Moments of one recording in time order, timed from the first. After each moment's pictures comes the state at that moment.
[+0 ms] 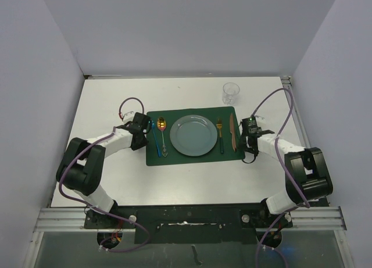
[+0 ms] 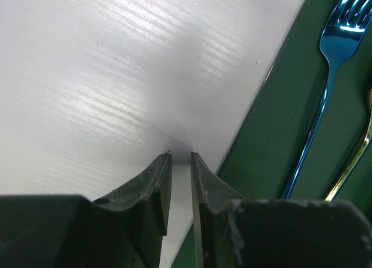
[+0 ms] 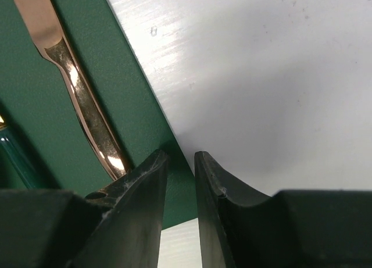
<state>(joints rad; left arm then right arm) -0.38 1.65 0.88 -0.37 -0.40 -0.79 0.23 1.51 0.75 -0.33 0.25 0.54</state>
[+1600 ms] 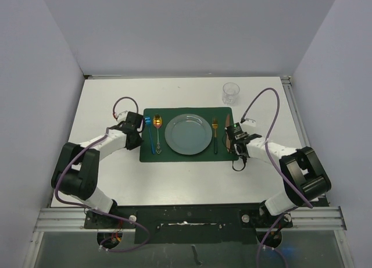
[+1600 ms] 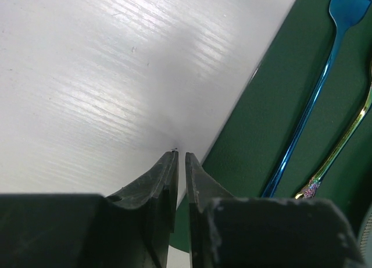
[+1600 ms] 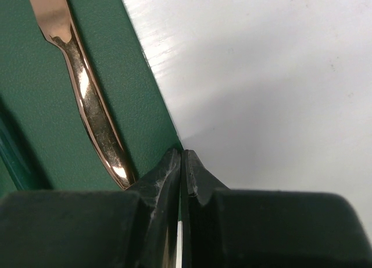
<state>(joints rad) -0.32 1.58 0.86 -0.38 -0.36 -0.75 0.43 1.52 0.73 -0.33 0.44 0.68</state>
